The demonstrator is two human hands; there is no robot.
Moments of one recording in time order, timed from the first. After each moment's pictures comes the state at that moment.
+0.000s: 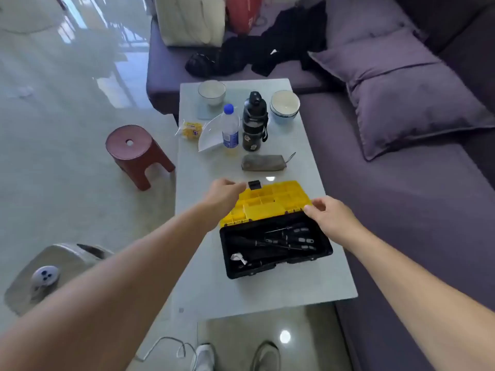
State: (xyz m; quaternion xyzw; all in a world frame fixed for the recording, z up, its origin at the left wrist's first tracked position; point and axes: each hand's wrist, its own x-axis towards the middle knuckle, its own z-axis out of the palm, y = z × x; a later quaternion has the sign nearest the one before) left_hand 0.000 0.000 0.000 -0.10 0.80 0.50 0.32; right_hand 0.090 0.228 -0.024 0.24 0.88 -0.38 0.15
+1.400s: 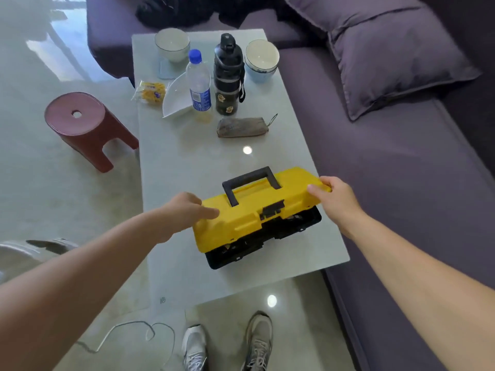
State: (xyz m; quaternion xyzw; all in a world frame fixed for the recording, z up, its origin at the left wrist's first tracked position) left_hand 0.015 -0.051 -0.108 -0.09 0.80 0.36 0.47; right_hand 0.117 0.257 -0.121 0.37 0.80 -0.47 0.05
